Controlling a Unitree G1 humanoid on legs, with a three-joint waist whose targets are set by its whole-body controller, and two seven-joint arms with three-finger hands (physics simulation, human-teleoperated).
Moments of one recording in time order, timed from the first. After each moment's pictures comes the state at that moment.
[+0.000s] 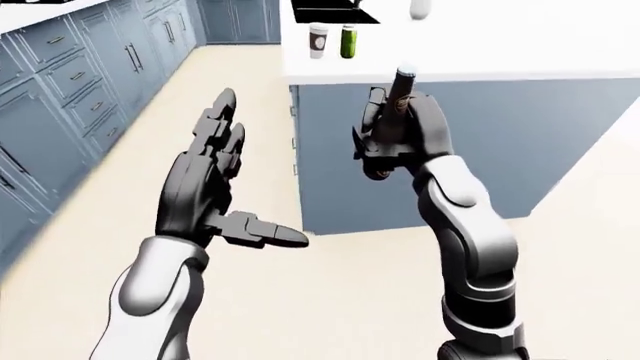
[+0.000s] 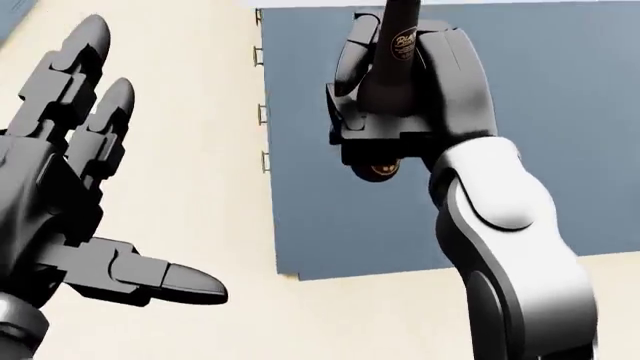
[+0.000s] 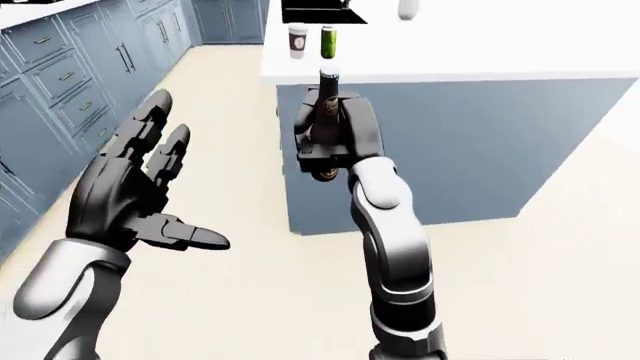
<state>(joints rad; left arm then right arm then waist) -0.31 0.13 0.11 -0.88 -0.08 0.95 -0.14 -0.65 -0.04 0.00 -0.34 0.02 0.76 0.01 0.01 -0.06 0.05</state>
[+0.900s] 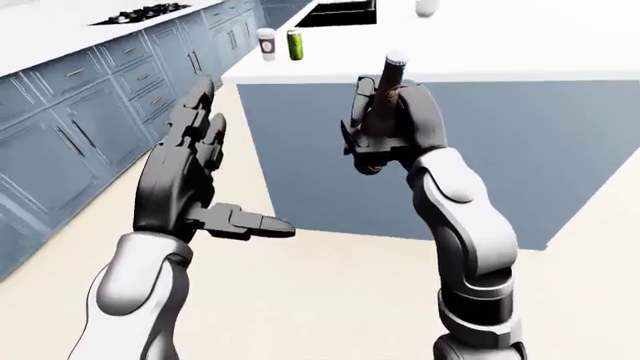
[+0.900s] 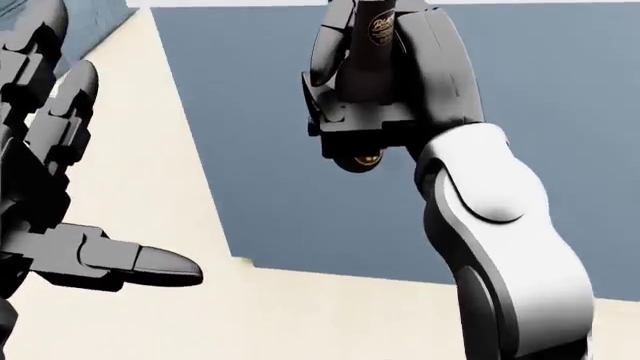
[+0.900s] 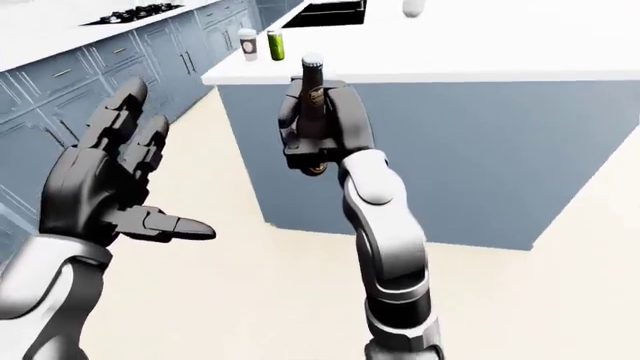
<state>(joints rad) -0.35 0.16 0.17 -0.91 -0.09 0.99 -0.13 -0.70 -0.03 0.03 -0.36 0.02 0.78 0.03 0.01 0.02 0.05</state>
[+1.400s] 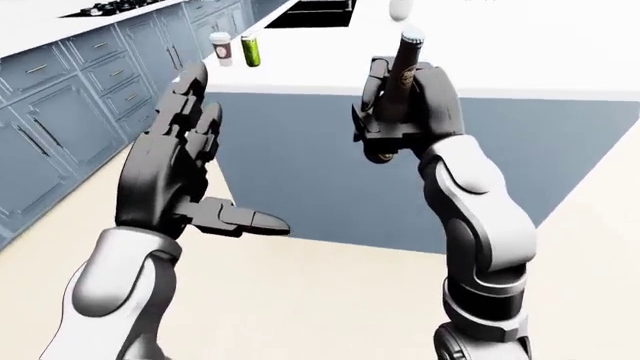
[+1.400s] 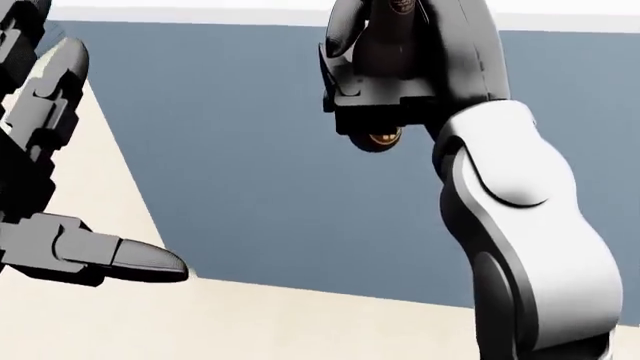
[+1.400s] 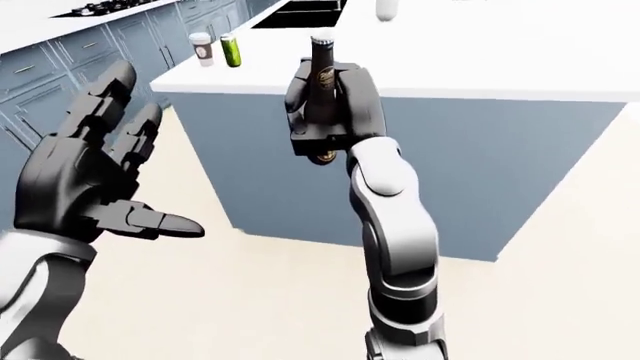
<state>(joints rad) -0.41 0.21 0.23 -0.94 -0.20 1.06 -0.11 -0.75 -0.04 0.00 -0.41 -0.01 0.87 0.02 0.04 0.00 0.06</state>
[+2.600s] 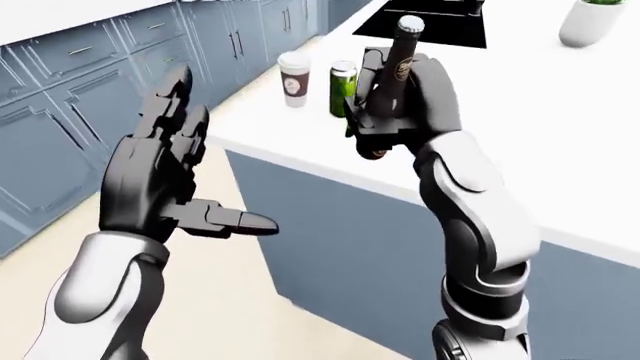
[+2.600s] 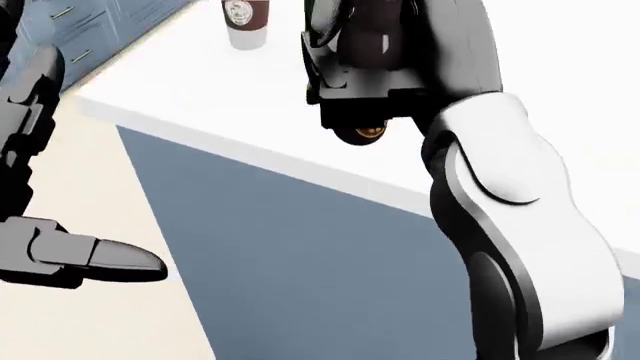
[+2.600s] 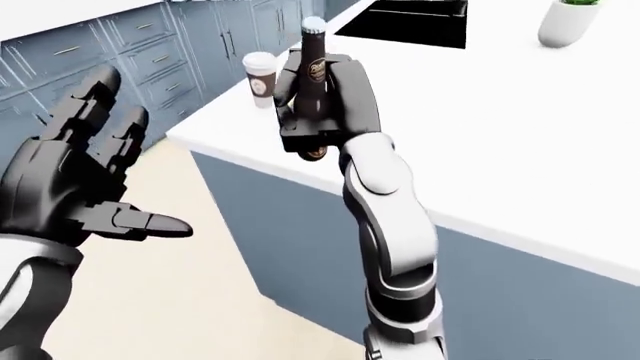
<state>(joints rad) -0.39 0.26 0.28 -0.95 -0.29 1.08 -0.06 -0.78 -0.04 0.01 -0.43 0.05 0.87 -0.02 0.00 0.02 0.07</state>
